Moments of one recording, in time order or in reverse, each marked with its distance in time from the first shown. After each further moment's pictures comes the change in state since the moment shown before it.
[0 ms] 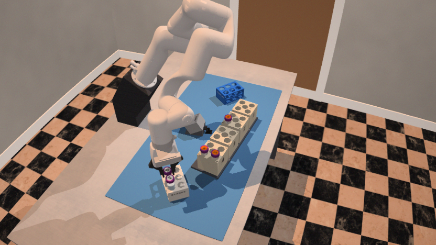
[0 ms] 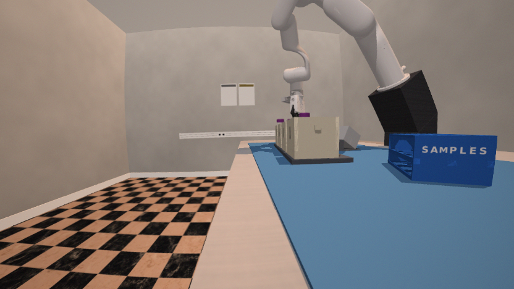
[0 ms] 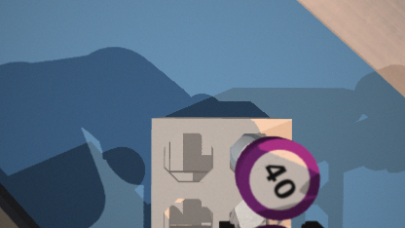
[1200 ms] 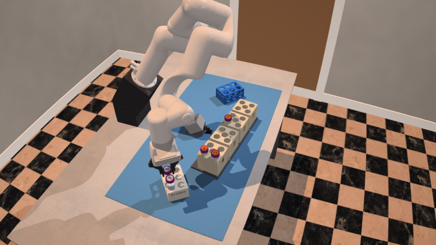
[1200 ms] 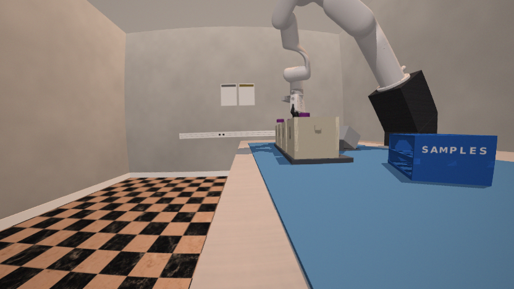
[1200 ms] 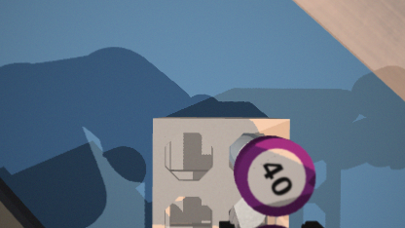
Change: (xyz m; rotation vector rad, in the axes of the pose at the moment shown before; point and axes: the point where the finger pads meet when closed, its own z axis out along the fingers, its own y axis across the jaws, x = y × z) arm 0.000 0.000 -0.005 0.000 0.000 0.000
